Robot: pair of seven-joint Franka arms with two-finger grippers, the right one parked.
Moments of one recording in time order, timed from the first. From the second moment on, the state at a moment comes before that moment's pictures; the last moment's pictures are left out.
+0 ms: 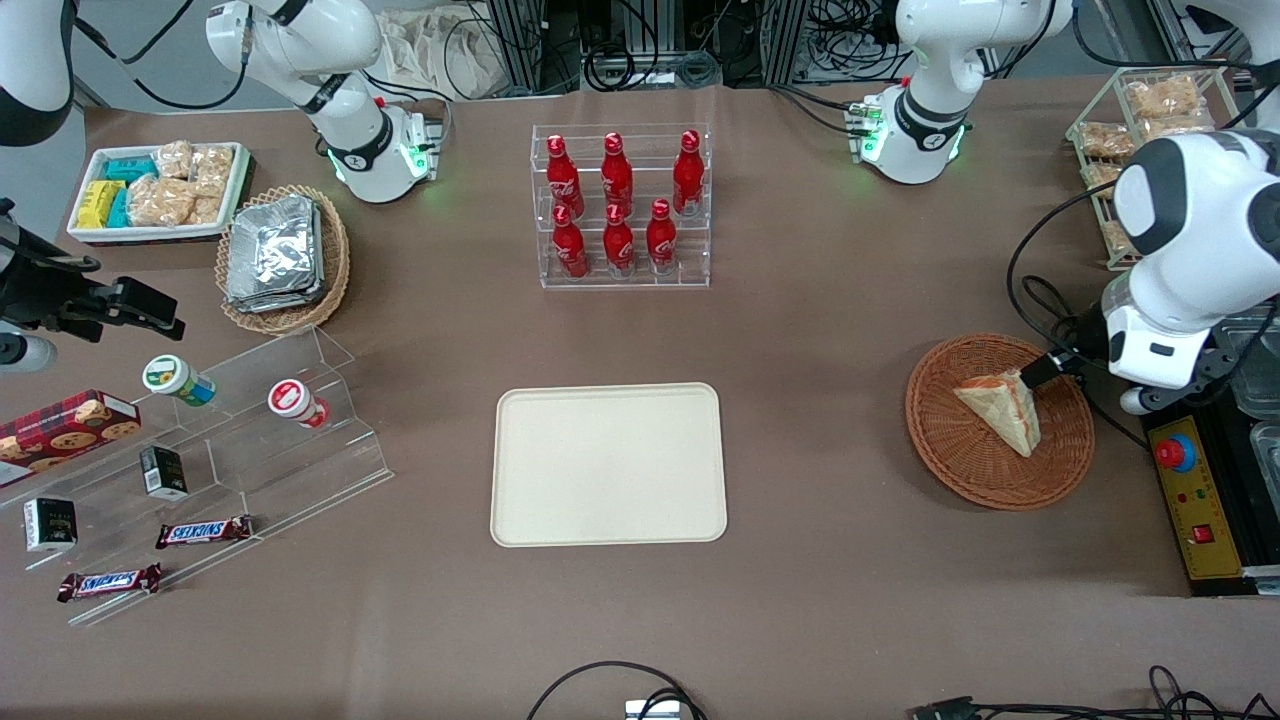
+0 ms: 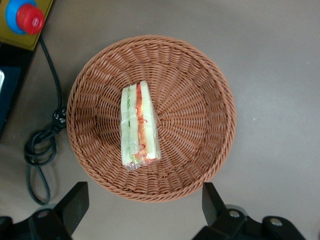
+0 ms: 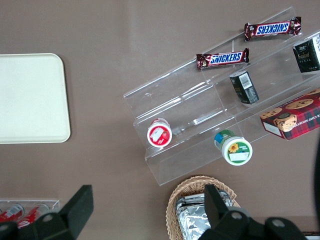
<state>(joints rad) 0.05 0.03 -0.02 -2.11 0.02 2.13 -0.50</state>
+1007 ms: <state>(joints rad) 0.05 0.12 -0.01 -2.29 0.03 2.46 -0.72</state>
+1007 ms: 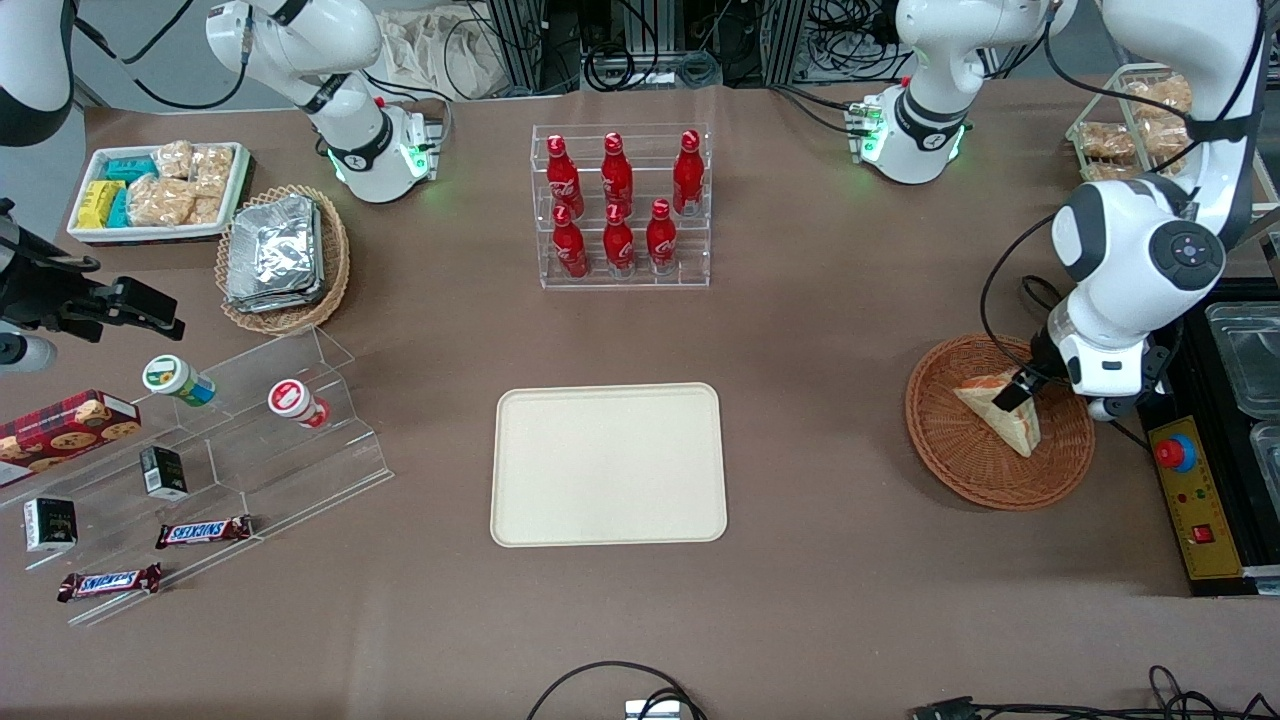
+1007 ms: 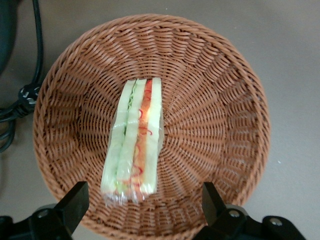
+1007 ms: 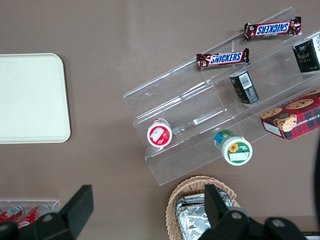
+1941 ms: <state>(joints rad) 0.05 0.24 0.03 -2.37 0.03 2.70 -0.72</state>
